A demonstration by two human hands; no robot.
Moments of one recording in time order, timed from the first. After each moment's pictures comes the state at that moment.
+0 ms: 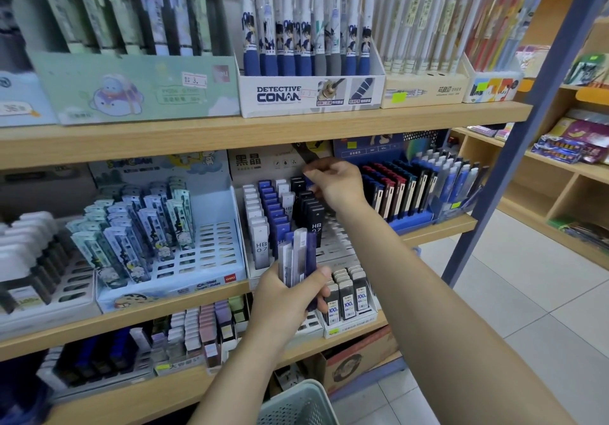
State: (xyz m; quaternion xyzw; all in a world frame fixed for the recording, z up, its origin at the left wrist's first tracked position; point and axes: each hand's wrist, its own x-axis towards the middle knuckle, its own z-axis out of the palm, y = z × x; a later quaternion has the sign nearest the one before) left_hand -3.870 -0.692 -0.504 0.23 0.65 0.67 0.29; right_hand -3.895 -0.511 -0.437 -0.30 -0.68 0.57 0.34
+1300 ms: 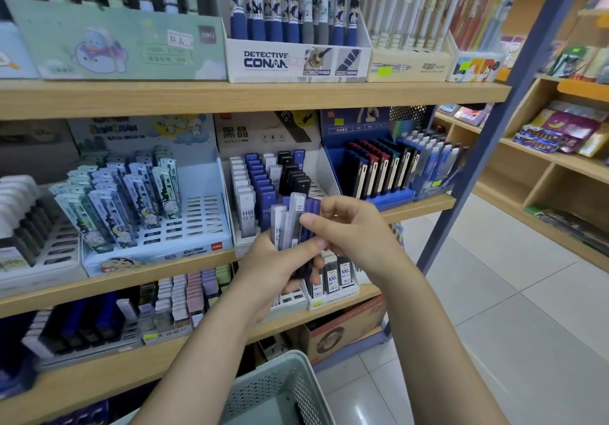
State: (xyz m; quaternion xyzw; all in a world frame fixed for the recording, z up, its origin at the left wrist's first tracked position) left_hand -3.868 -0.698 -0.496 0.30 0.60 0.64 0.36; right_hand -3.771 -0.581 -0.463 -0.16 -0.75 0.59 0.25
